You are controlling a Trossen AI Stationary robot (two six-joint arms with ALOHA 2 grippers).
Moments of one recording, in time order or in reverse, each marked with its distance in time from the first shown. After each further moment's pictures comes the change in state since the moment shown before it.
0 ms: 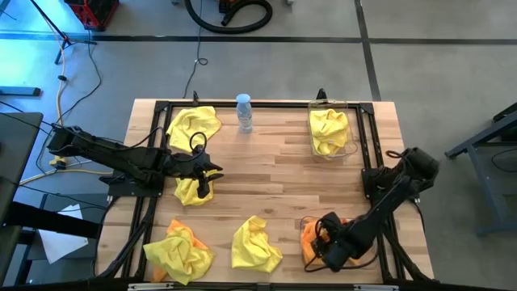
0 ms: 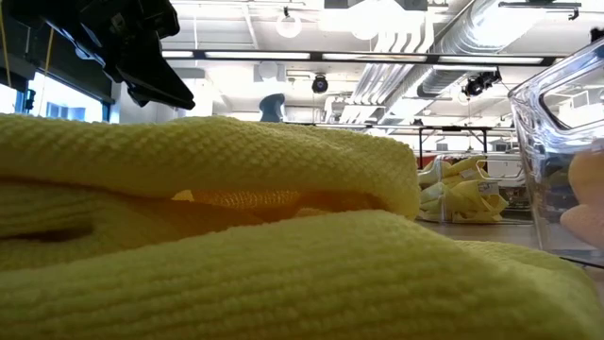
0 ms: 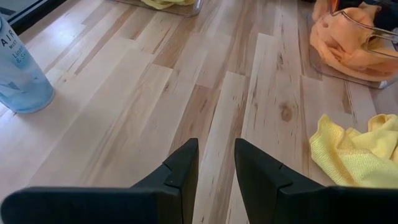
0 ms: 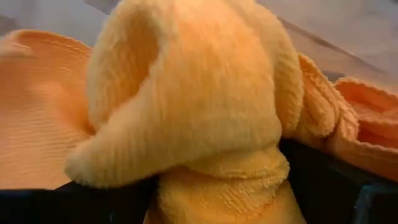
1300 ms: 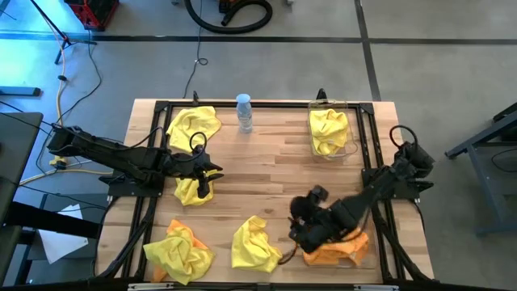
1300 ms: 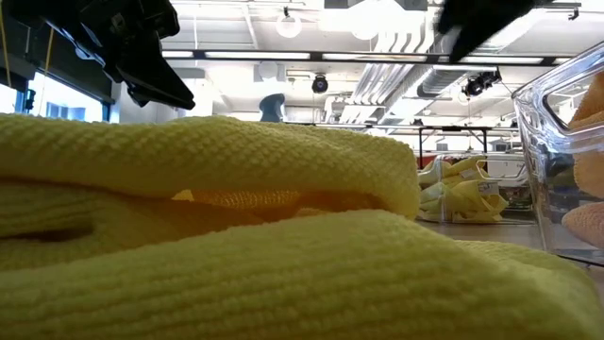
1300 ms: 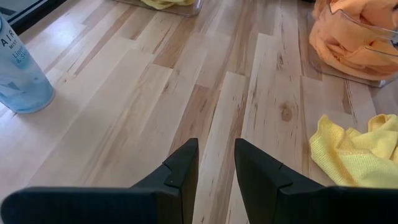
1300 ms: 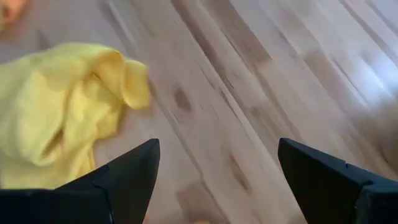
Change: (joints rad) left arm 0.000 0.000 0.000 0.000 0.000 0.000; right arm -0.237 -0.013 0.372 -0.166 0.460 -0.953
